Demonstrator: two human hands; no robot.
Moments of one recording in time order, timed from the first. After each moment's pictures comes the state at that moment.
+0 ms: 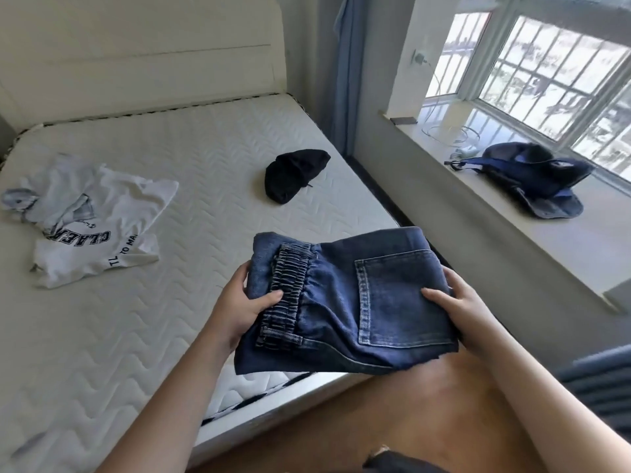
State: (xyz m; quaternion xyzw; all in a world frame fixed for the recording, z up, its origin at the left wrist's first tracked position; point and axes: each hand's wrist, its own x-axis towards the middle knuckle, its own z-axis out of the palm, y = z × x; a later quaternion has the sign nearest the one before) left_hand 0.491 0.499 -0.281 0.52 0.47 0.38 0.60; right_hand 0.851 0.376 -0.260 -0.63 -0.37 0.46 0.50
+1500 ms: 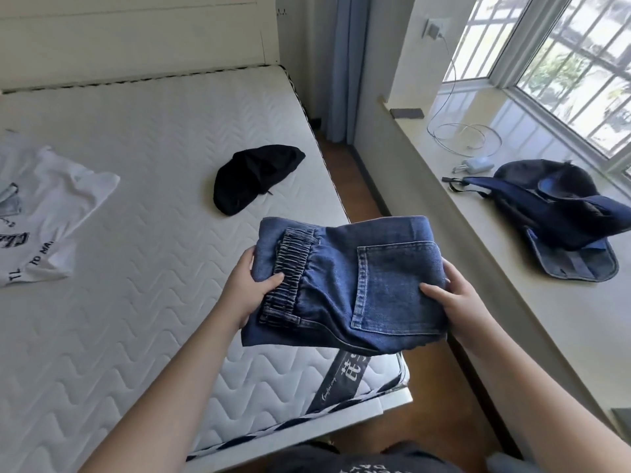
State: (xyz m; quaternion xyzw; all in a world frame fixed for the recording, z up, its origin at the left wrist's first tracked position) left_hand 0.853 0.712 -0.331 0.50 0.56 0.37 0.55; right_hand 1.208 0.612 -0.298 -0.60 -0.34 0.53 0.49
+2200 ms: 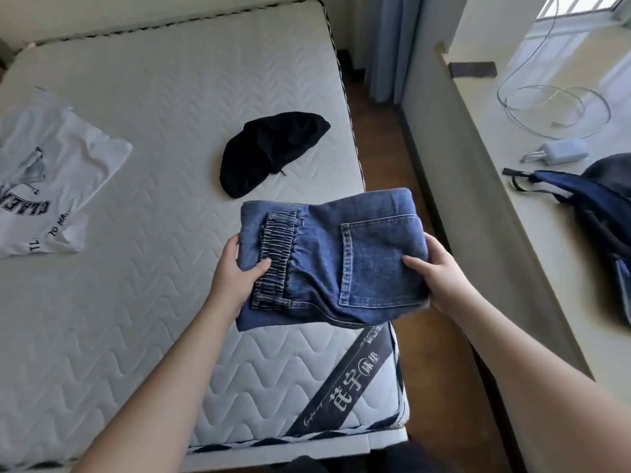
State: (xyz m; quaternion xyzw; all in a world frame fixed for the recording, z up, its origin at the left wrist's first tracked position) left_hand 0.916 0.824 -0.388 0.46 0.70 0.35 0.42; right_hand 1.280 0.821 -0.393 -0.60 -0.38 0.59 0.39
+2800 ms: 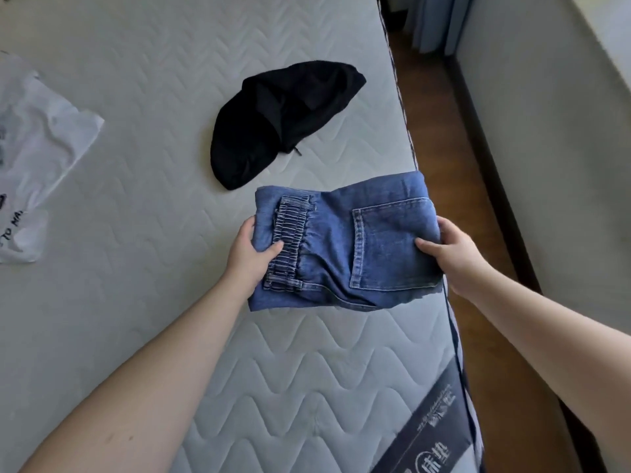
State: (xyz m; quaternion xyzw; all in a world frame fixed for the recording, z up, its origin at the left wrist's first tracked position) left_hand 0.871 0.999 -0.612 0.48 0.72 0.31 0.39; right_hand 1.230 1.002 -0.633 -0.63 -0.37 0.58 0.35
